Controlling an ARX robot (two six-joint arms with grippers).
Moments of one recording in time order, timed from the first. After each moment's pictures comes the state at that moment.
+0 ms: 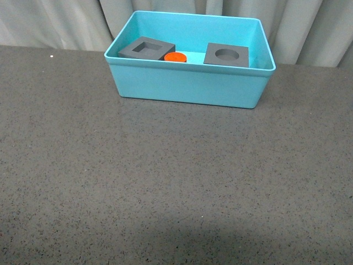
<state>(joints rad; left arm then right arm) 0.00 0.00 0.02 0.00 0.00 0.00 0.00 0.20 0.00 0.21 0.00 -0.01</state>
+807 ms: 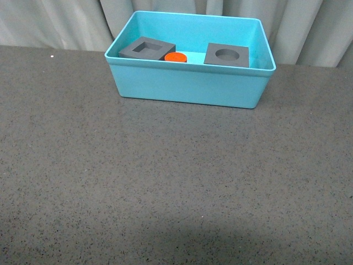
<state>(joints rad) 0.00 0.00 0.02 0.00 0.00 0.00 0.00 0.00 0.01 0.00 0.00 -0.01</state>
